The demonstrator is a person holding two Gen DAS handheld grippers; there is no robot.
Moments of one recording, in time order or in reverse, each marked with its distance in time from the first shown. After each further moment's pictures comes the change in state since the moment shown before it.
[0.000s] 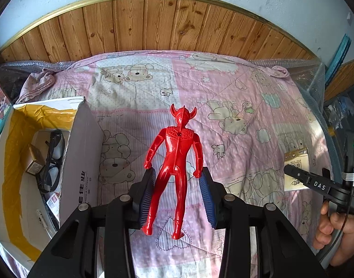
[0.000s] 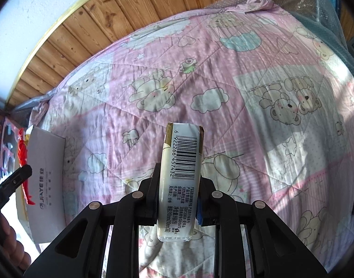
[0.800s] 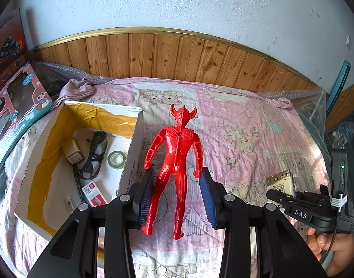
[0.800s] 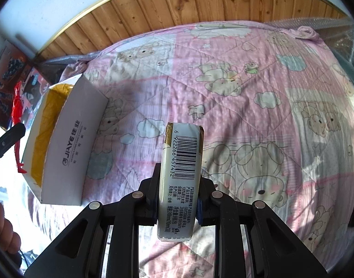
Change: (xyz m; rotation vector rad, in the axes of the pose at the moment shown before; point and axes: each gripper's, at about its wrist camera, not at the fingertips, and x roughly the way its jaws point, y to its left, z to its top) left arm -0.092 0.047 -0.046 -0.094 -0.188 0.064; right arm -0.024 0.103 -0.051 -0.263 0.020 0.073
